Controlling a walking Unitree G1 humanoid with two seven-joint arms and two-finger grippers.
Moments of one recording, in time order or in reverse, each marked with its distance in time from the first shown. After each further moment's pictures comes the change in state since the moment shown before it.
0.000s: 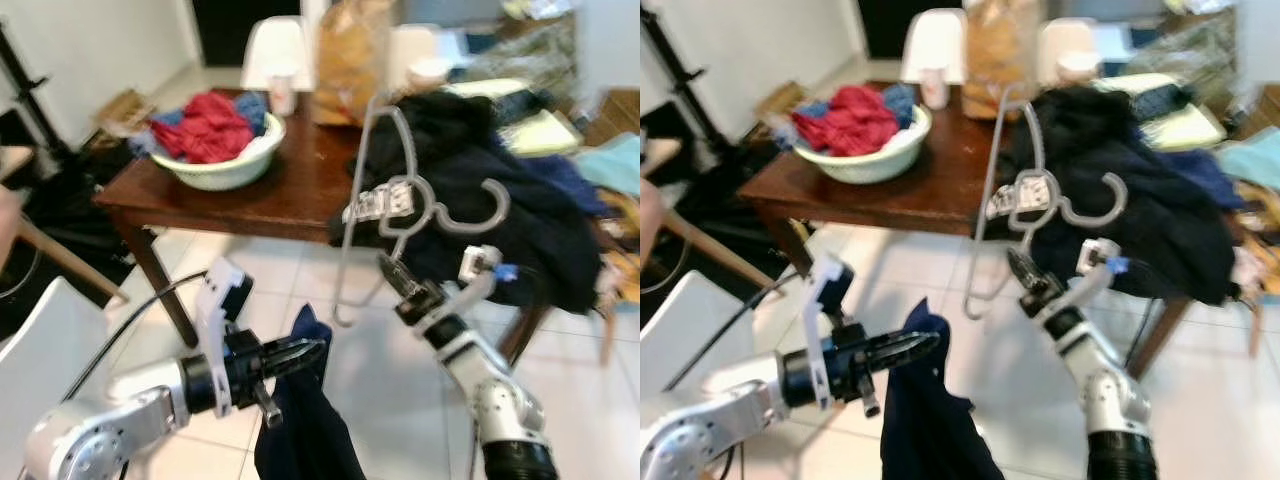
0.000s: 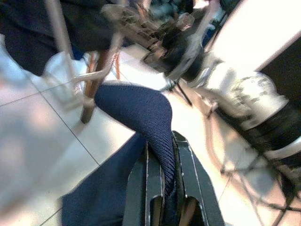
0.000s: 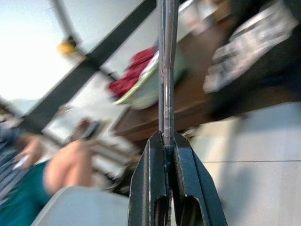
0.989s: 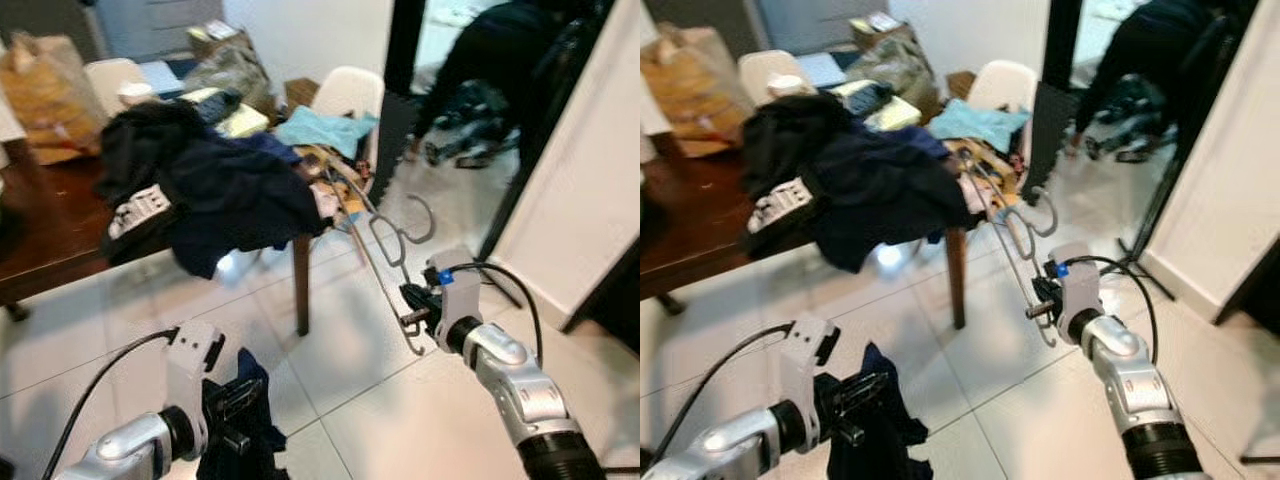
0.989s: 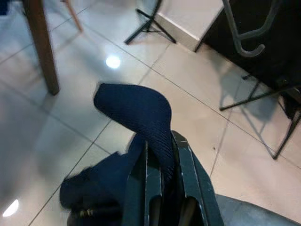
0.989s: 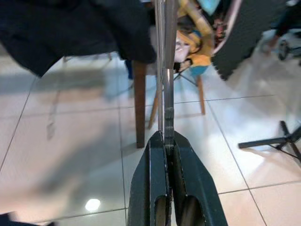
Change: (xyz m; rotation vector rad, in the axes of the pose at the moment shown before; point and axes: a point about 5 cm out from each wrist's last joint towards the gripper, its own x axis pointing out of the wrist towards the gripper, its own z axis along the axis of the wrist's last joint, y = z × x) left arm -0.032 0.034 -0.074 -0.055 0.083 0.471; right arm 0.000 -0.015 0.005 -0.781 0.363 -0.155
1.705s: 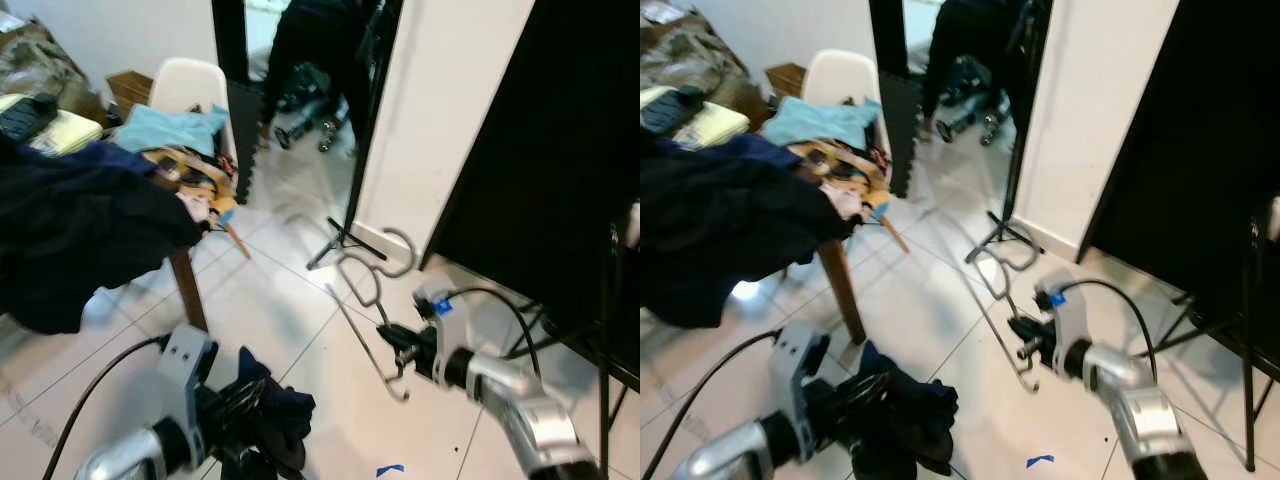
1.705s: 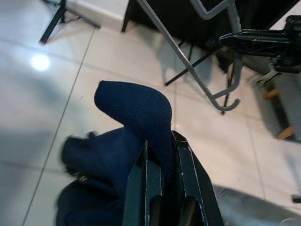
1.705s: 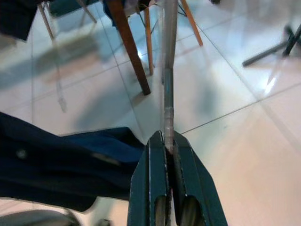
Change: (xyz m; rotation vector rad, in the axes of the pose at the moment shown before) left arm -0.012 -0.018 -0.011 0.022 -0.021 -0.075; right arm -0.035 0.020 -0.048 0.199 0.183 0.240
